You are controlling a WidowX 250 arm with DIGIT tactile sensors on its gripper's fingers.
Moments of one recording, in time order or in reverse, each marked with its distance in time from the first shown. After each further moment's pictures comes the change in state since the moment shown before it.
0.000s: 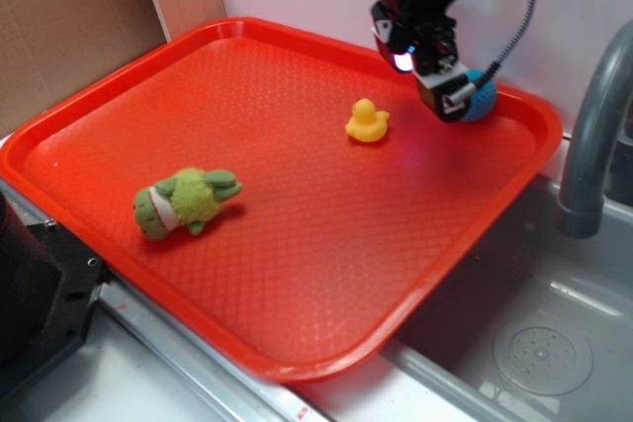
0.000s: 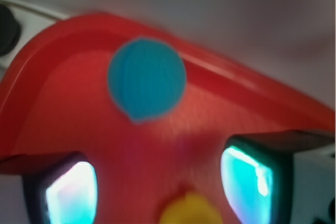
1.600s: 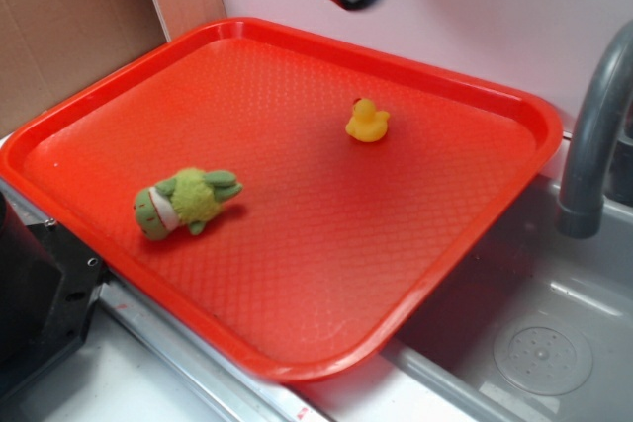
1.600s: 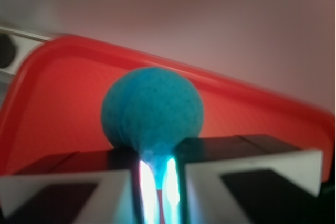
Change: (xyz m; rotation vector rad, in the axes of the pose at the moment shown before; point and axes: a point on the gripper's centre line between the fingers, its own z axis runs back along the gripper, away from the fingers) arm -0.058 0.044 0.117 0.133 -0.028 0.265
